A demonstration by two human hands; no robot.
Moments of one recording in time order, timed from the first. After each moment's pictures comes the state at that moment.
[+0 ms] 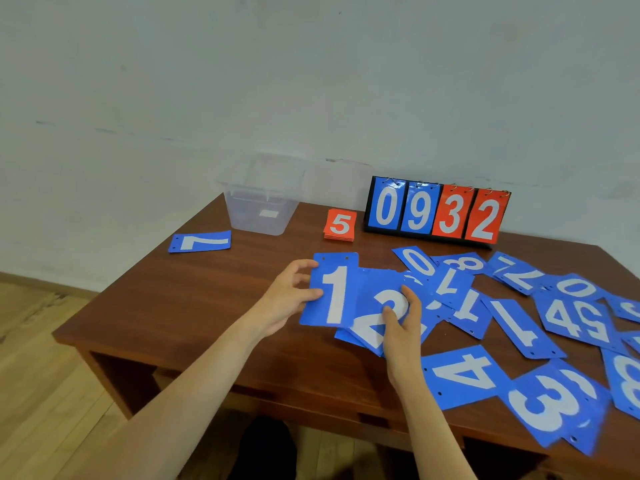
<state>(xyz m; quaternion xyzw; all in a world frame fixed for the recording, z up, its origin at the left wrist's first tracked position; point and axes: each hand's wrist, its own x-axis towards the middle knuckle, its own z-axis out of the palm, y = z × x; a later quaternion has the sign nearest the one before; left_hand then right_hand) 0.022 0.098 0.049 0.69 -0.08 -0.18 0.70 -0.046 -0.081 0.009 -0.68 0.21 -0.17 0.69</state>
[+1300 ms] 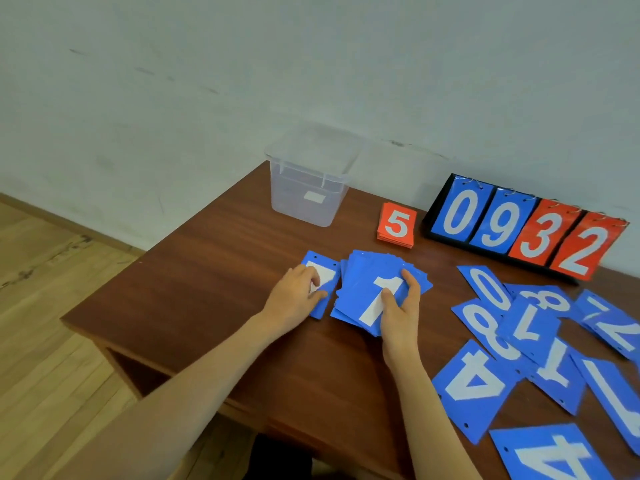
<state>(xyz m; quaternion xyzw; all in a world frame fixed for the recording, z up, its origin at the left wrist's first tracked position) 0.121 0.160 -0.028 0.93 -0.13 0.05 0.34 0.071 -0.010 -0.001 -0.73 0.20 -0.12 0.65</state>
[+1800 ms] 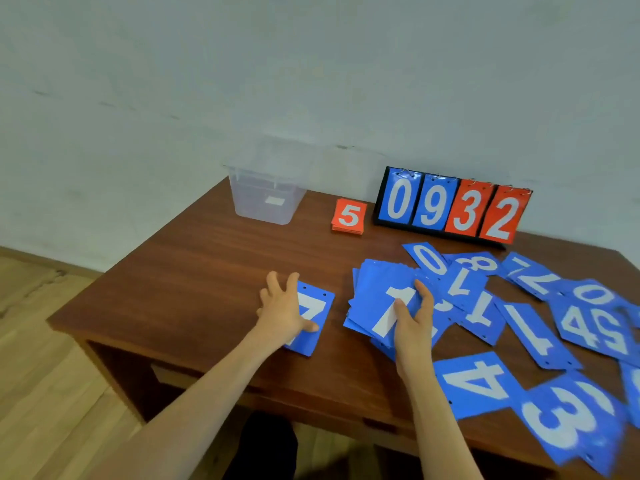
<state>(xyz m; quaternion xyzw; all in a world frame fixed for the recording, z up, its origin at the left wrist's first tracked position) 0.036 0.101 0.004 0.96 -0.02 -0.10 0.25 -0.034 -0.079 0.023 -0.69 0.23 -0.19 0.67</state>
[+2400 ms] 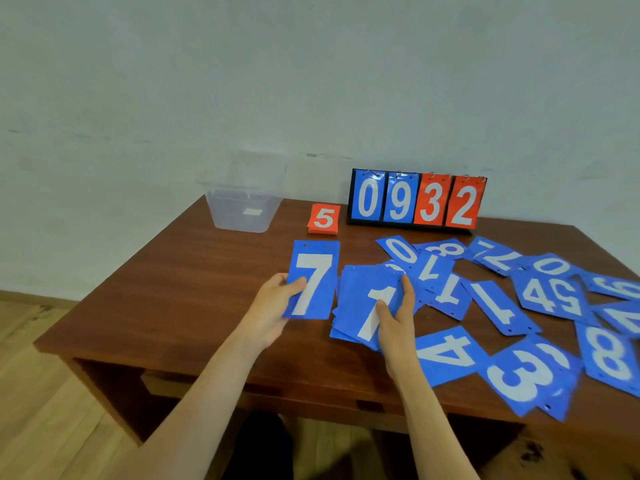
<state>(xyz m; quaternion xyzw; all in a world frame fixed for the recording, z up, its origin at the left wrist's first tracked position) -0.005 0.077 0.048 0.64 0.06 -0.16 0.75 -0.076 -0.089 0.029 -0.68 0.19 -0.18 0.68</state>
